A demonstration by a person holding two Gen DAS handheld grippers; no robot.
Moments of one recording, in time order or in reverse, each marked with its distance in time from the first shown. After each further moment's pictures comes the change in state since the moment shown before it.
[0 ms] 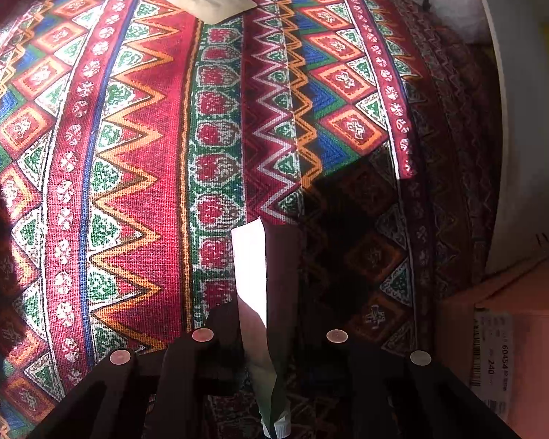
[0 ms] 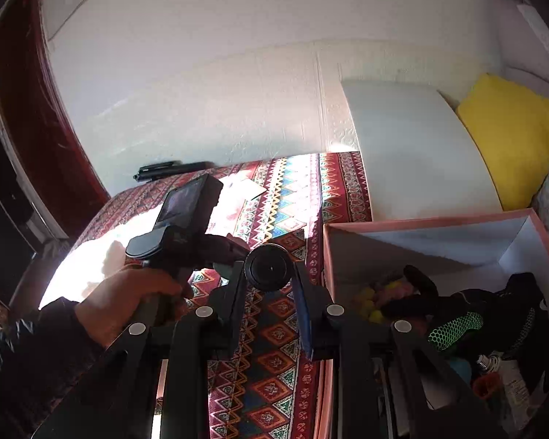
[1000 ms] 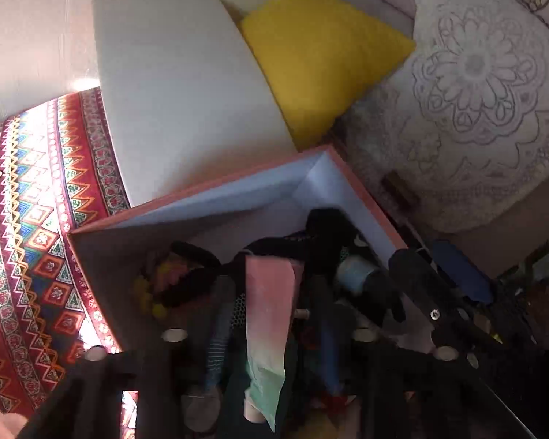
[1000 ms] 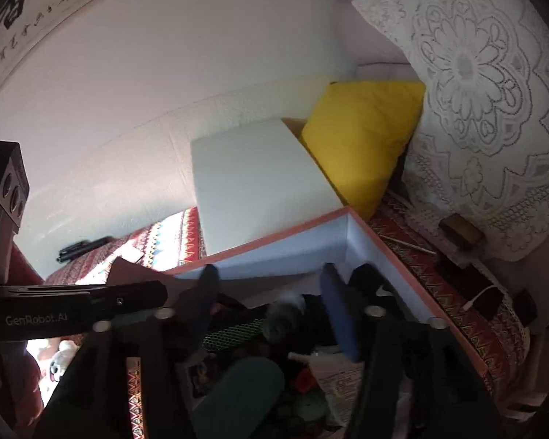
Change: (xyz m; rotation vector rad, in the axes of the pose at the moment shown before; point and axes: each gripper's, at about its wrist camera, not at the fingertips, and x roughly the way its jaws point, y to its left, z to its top) left arm -0.180 -0.245 -0.126 0.457 -0.209 -0.234; right arm -0.128 -0.156 -0.023 0.292 -0.194 -0.334
